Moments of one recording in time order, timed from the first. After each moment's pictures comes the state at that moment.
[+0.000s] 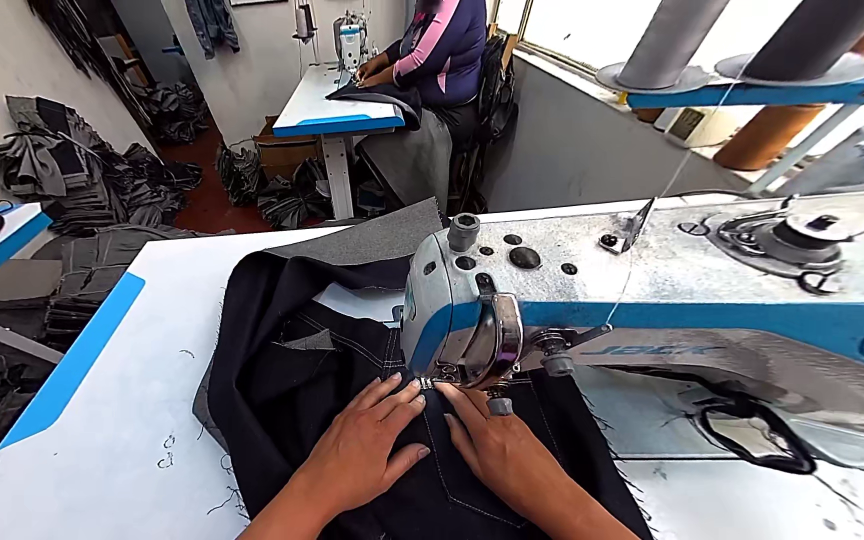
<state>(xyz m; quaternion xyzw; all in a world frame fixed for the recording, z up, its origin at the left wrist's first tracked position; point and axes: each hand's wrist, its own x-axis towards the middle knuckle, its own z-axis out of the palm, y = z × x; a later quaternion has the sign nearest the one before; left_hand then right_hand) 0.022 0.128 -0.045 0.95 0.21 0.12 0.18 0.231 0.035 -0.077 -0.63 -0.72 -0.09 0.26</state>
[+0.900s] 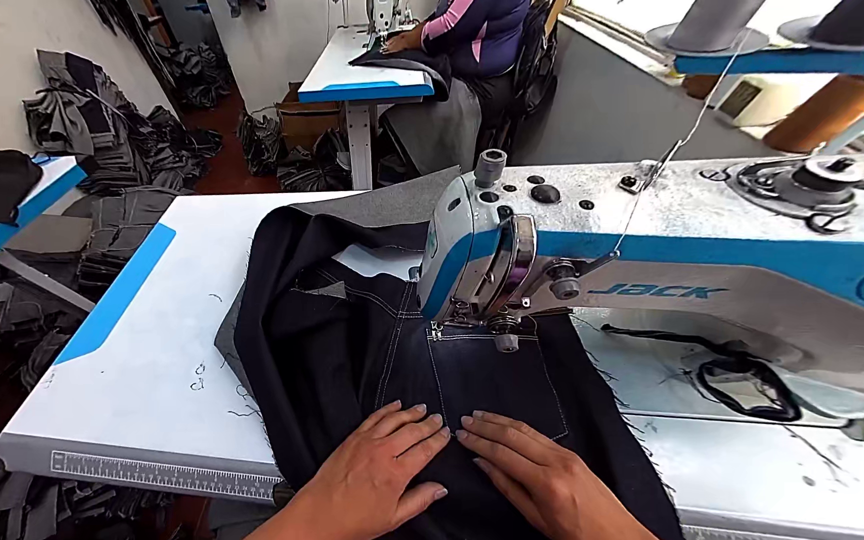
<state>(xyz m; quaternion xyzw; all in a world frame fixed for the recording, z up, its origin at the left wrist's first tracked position) -0.012 0.046 -0.059 0.97 0.14 0.17 0.13 0.242 -0.050 -0.086 -0.48 -0.81 0.00 0.34</state>
